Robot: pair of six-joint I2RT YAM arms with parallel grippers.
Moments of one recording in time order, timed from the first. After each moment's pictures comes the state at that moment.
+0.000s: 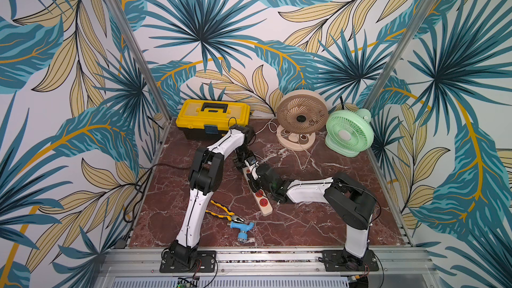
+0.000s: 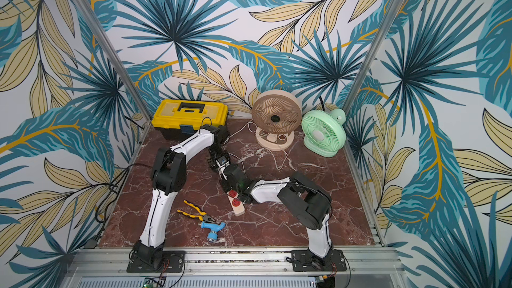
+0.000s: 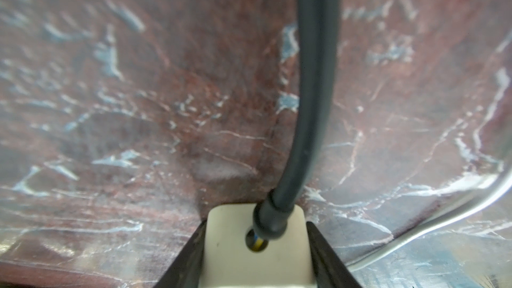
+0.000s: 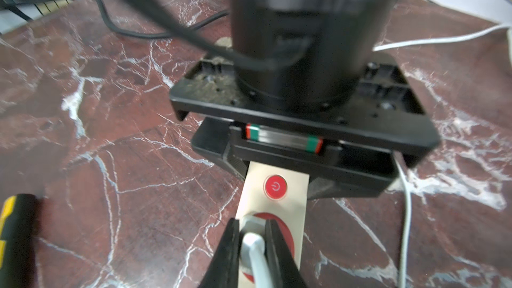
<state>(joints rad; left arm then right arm) -0.40 2.39 1.99 -1.31 0.23 -0.86 0.86 1.91 1.00 0.35 0.16 0.17</state>
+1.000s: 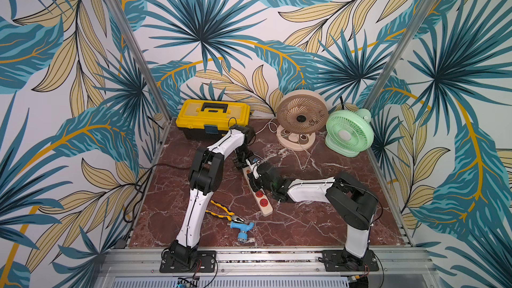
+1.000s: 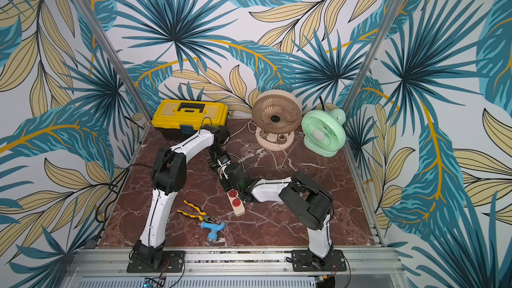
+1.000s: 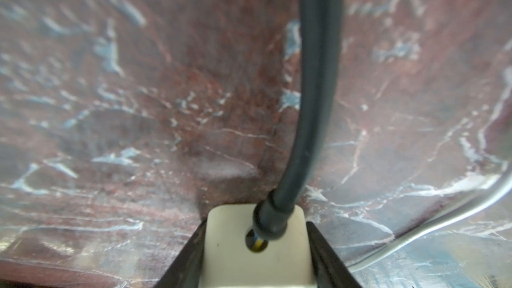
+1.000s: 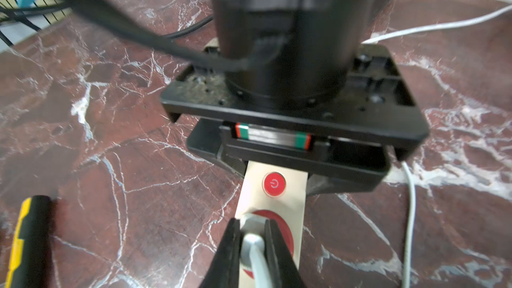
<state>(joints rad) -0.40 2.39 1.99 -1.31 0.23 -0.87 0.88 1.91 1.02 0.31 0.18 0.16</state>
